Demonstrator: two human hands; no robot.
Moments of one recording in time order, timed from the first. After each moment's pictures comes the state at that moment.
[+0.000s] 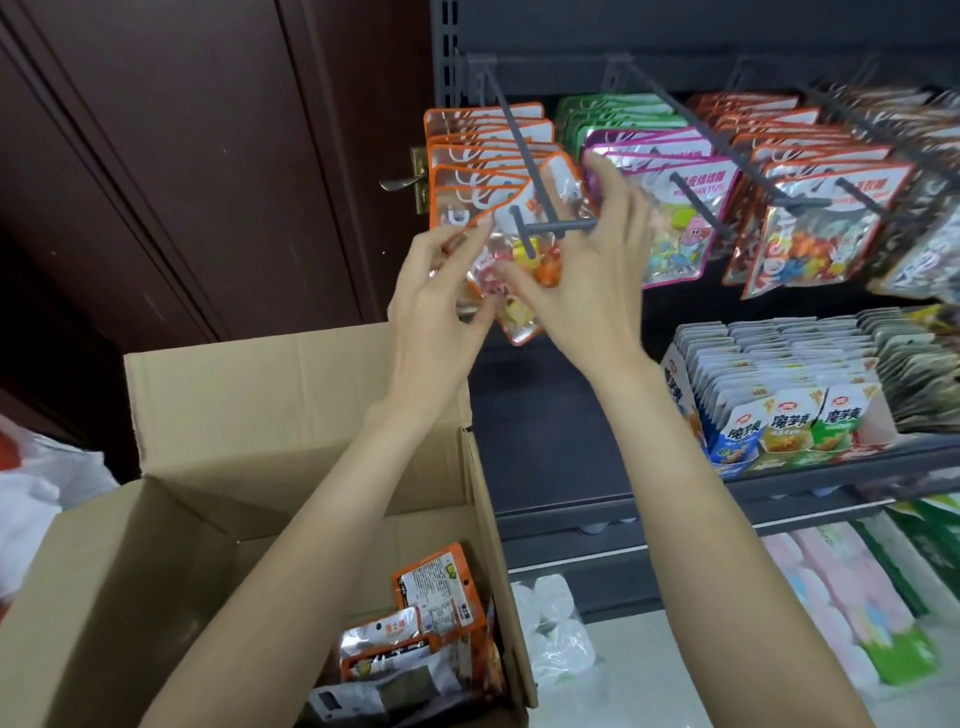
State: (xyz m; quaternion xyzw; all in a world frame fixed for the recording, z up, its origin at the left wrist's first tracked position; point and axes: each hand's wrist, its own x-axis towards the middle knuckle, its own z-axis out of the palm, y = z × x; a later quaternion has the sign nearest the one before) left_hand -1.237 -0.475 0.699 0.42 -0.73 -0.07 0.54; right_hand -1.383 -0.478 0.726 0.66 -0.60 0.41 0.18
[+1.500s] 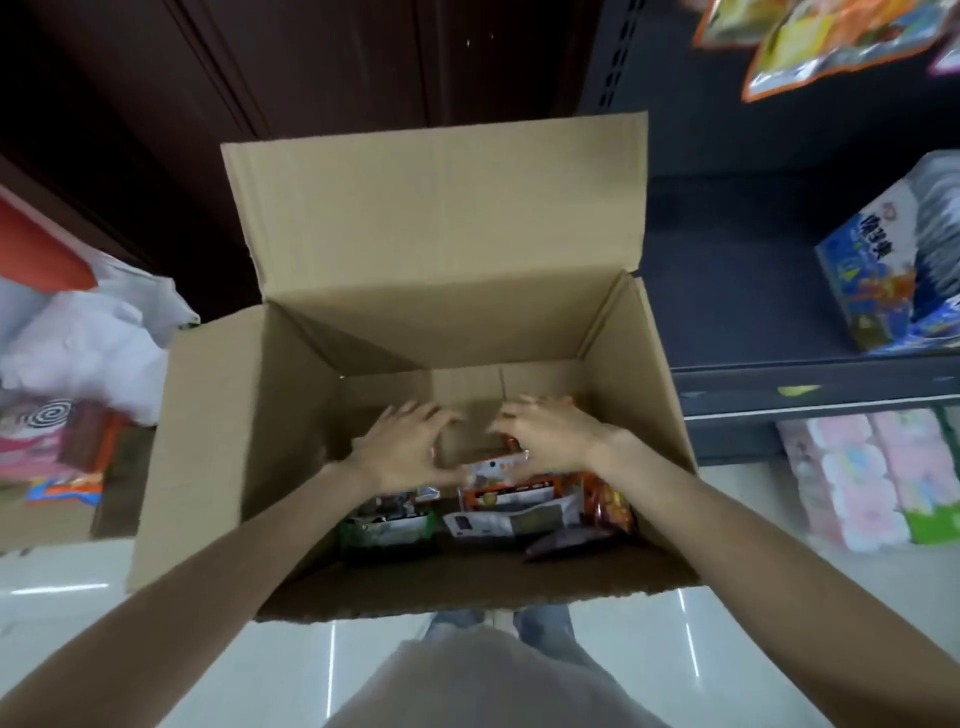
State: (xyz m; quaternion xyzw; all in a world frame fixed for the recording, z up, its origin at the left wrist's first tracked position) left_hand -1.019 -0.376 0.491 0.51 -0.80 -0.28 -0.14; right_hand -1.226 -0.392 0.506 0.84 -0.42 -0.21 -0.26
